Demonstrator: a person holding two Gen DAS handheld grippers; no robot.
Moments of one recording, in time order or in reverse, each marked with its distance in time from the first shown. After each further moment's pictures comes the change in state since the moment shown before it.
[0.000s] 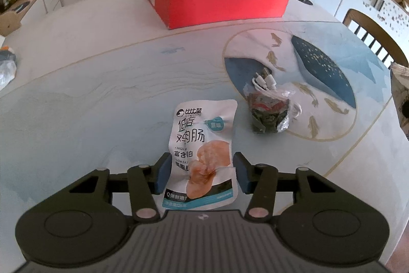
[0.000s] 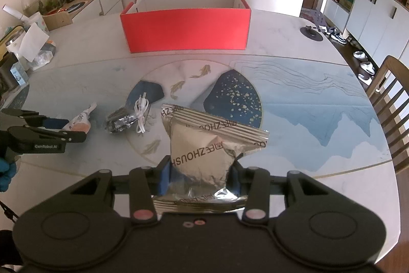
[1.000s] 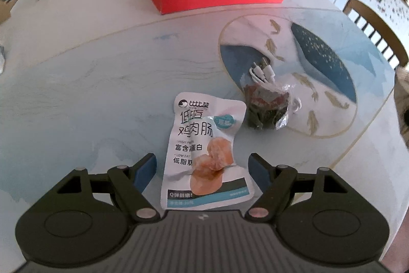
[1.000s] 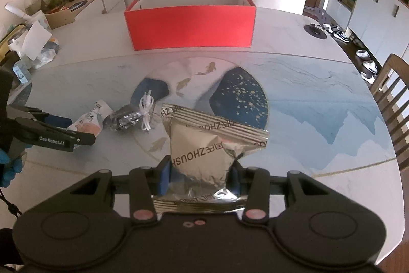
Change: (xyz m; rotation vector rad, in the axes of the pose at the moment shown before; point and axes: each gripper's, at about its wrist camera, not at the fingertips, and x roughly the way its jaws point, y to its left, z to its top) left arm 0.016 -0.006 0.012 0.018 0.093 -0.021; right arm 0.002 0.005 -0.003 0.007 0.008 0.007
